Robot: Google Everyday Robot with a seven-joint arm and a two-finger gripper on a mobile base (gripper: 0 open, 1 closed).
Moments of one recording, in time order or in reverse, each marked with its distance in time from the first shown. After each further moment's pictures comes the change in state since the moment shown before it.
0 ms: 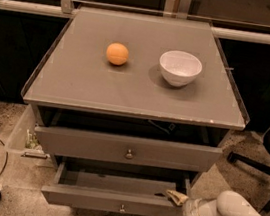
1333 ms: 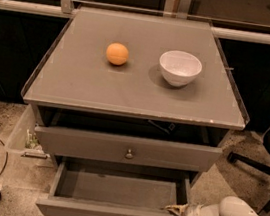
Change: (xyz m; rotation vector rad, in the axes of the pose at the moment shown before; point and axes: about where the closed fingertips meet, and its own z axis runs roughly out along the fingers) arm -0.008 0.027 -0.008 -0.030 -0.016 0.002
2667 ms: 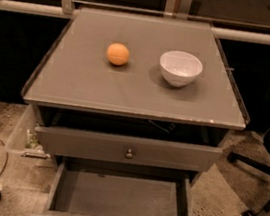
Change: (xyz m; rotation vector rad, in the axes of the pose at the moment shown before) arm -0.015 0.096 -0.037 -0.053 0.011 0.006
